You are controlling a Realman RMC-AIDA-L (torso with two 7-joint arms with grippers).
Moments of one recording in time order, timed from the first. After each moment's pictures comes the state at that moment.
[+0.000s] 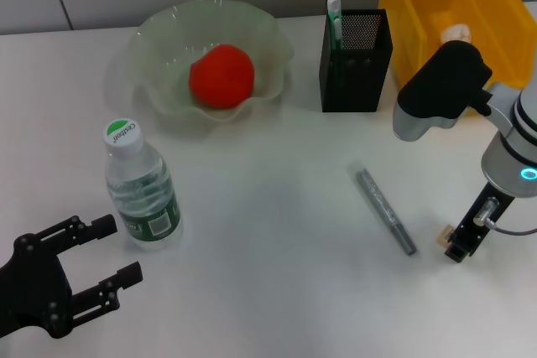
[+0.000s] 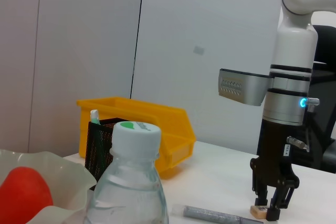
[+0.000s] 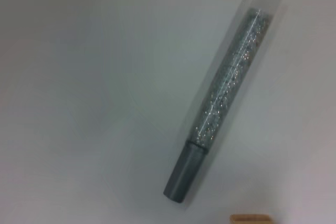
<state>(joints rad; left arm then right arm) -0.17 -2.06 0.83 0.62 1.70 1.74 -1.00 0.61 2.09 -1.51 -1.23 -2.83 -1.67 2.65</state>
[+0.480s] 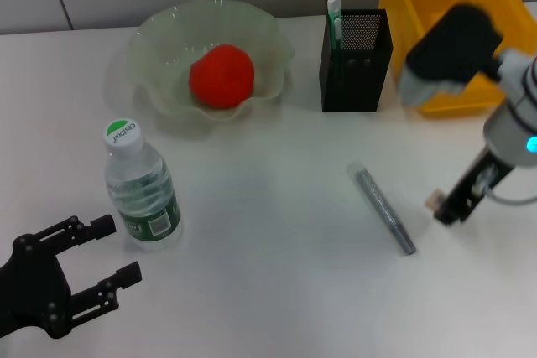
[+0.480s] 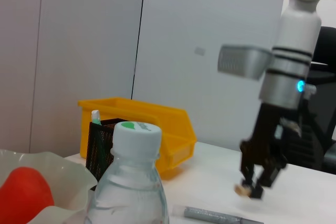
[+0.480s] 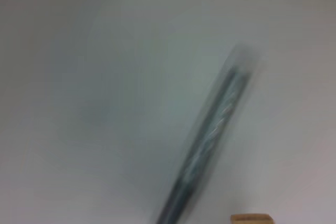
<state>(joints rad) -0.17 -2.06 0.83 0.62 1.70 1.74 -1.00 0.59 2.08 -1.45 -1.39 -2.81 -1.70 2.63</state>
